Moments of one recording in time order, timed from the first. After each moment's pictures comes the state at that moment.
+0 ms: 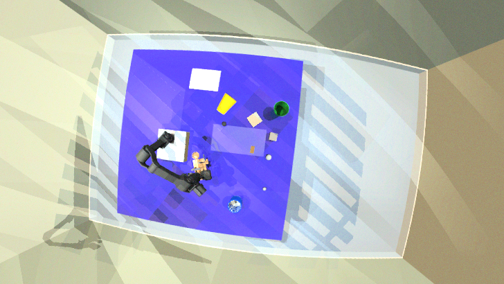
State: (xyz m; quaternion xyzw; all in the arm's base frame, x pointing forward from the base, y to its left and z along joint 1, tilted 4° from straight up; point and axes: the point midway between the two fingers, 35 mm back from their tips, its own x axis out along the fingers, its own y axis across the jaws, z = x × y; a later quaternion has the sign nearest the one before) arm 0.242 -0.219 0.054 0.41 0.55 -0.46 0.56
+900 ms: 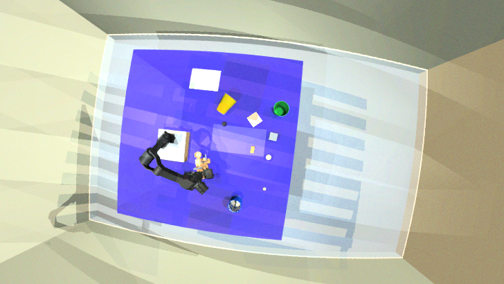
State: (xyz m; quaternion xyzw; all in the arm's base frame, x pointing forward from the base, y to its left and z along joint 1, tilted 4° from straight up) arm 0.242 -0.222 0.012 0.41 0.56 -0.45 0.56
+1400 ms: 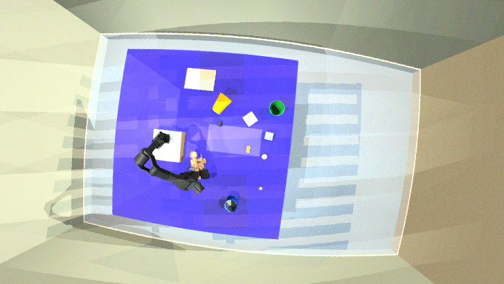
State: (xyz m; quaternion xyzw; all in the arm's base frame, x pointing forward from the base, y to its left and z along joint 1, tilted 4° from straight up) arm 0.242 -0.222 0.012 0.41 0.56 -0.45 0.56
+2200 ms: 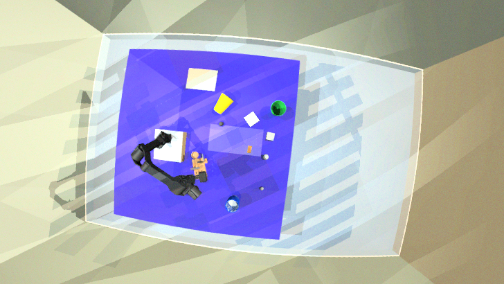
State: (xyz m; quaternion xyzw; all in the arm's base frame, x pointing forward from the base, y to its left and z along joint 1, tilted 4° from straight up) arm 0.244 -0.217 0.100 0.41 0.56 -0.45 0.57
